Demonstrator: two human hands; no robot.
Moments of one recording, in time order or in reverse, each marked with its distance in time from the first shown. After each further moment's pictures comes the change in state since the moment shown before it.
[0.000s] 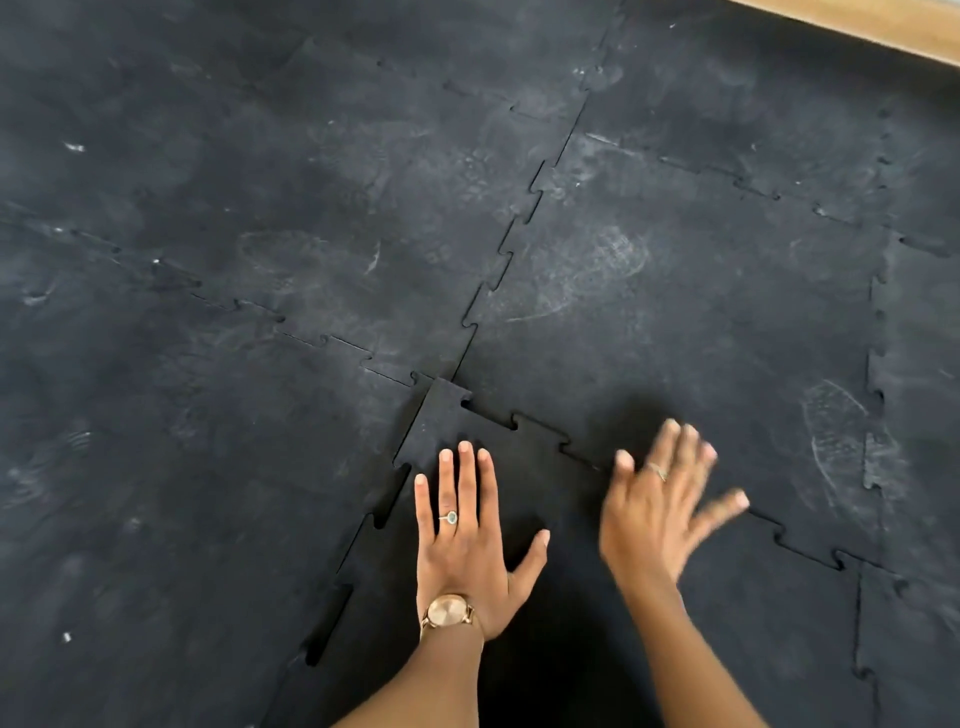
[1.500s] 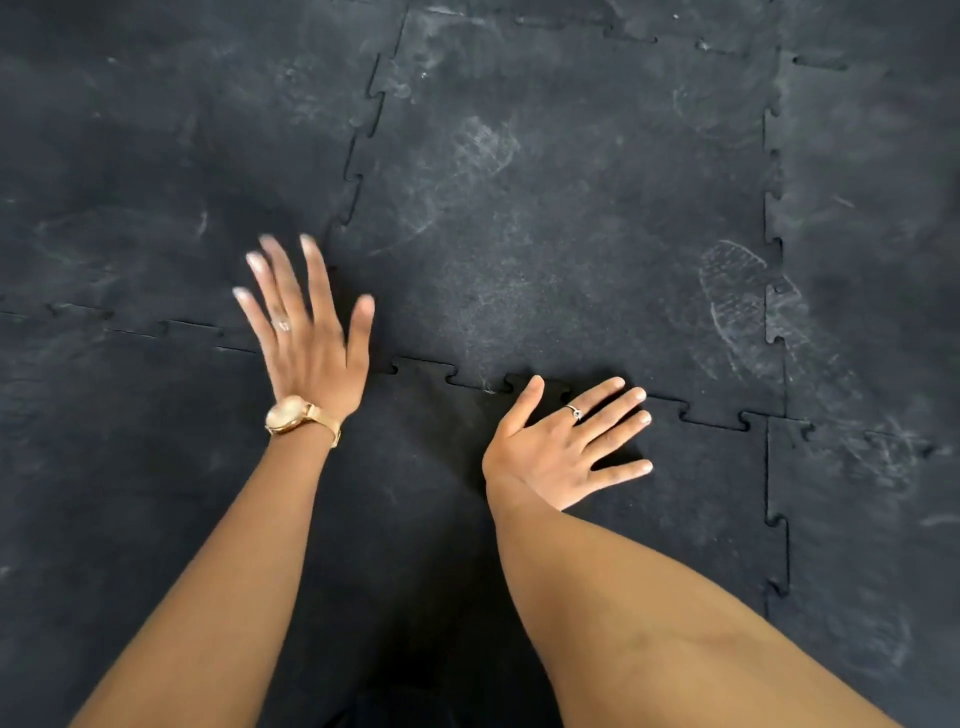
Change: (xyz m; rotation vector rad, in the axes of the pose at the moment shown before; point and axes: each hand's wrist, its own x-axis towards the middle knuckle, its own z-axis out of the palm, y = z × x) left_hand 0.148 -0.013 -0.042 0.001 0.345 0.037; right_hand -0.012 -0.010 0.022 0.001 0.073 0.507
